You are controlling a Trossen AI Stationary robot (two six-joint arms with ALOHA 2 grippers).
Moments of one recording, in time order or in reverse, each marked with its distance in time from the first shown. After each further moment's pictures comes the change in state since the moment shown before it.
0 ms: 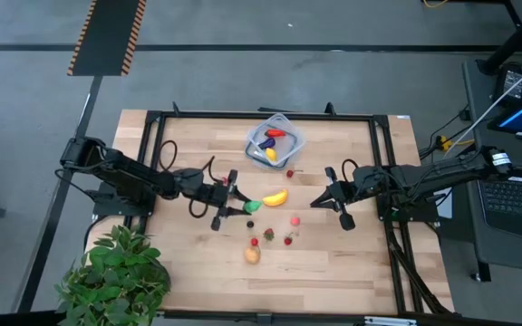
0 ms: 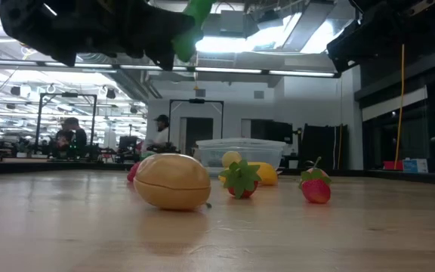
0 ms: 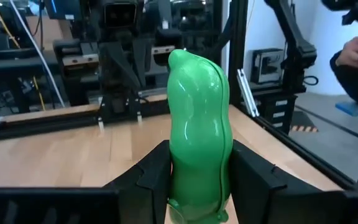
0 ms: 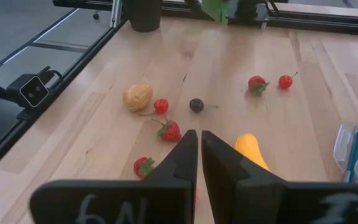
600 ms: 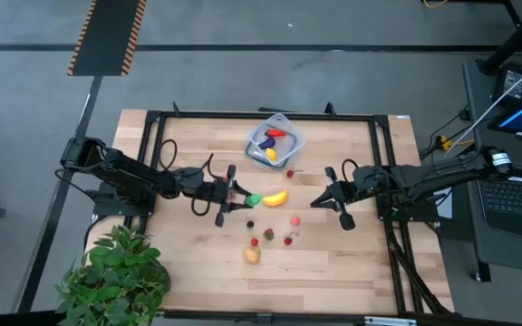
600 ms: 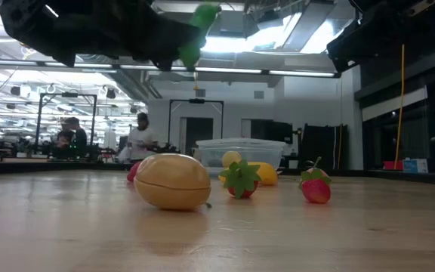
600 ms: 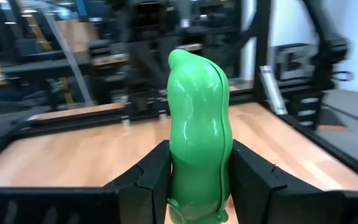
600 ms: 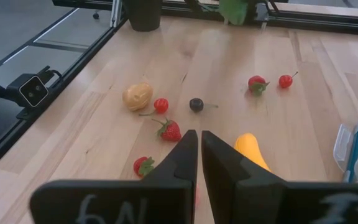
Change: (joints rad) left arm 0.011 0.000 0.000 -0.001 -0.096 0.035; right arm 0.000 0.000 0.000 -0.001 0.000 -0.001
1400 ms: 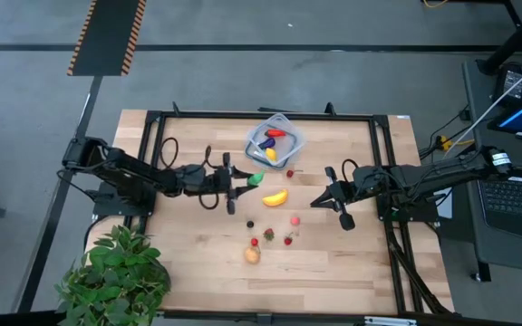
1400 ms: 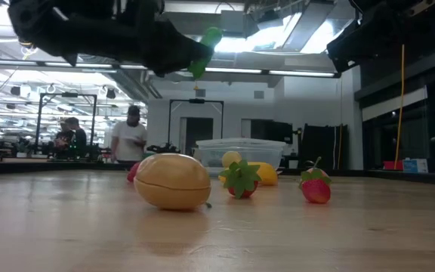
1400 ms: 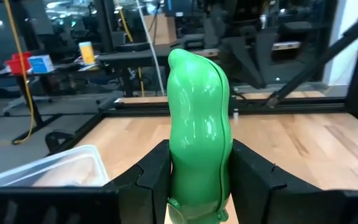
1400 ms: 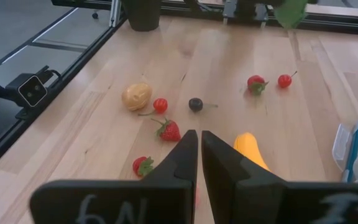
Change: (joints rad) left arm 0.036 0.024 0.029 -0.003 -0.283 -0.031; right arm 0.000 0.000 0.000 0.000 0.003 0.000
